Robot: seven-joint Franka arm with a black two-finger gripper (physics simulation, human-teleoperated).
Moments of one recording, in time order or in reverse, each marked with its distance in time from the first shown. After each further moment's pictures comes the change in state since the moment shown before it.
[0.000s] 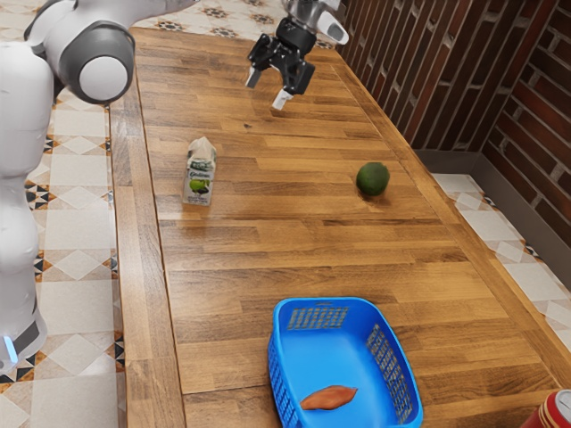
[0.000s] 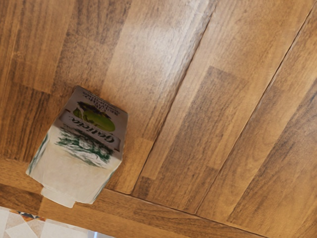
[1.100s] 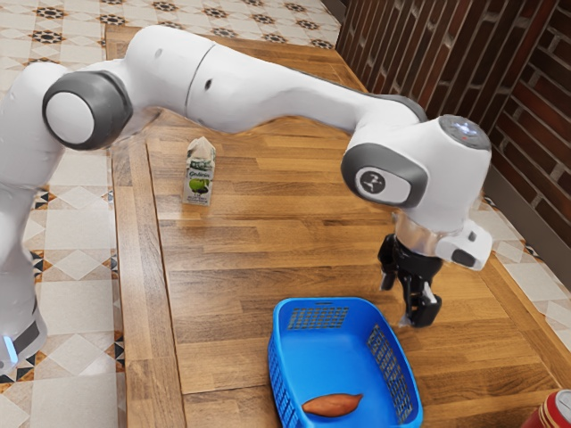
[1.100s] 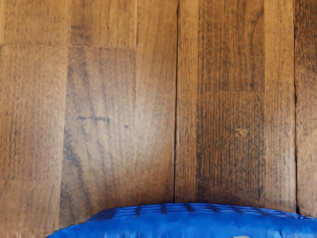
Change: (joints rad) arm -0.470 0.113 -0.444 -0.185 0.316 0.780 -0.500
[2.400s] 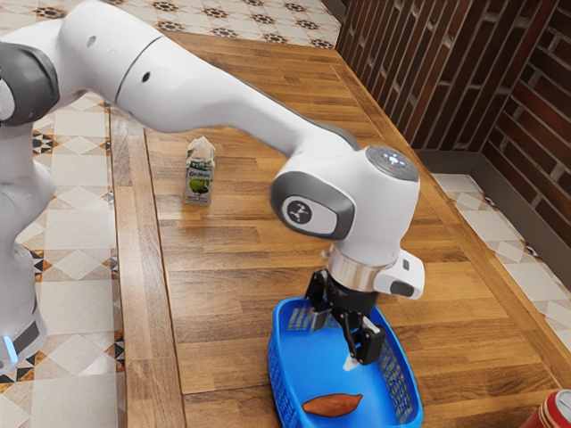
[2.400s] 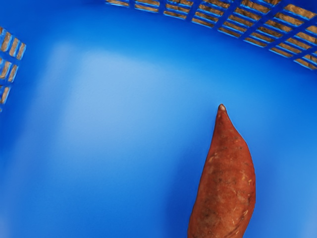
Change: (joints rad) arm -0.362 -0.227 0.394 -0.463 -0.260 0.188 -0.225
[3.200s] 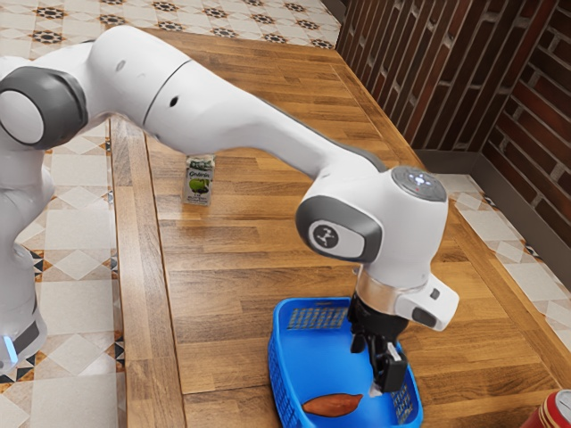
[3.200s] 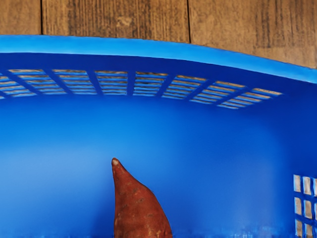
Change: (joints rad) arm 0.010 0.142 -0.044 0.160 0.007 0.048 0.301
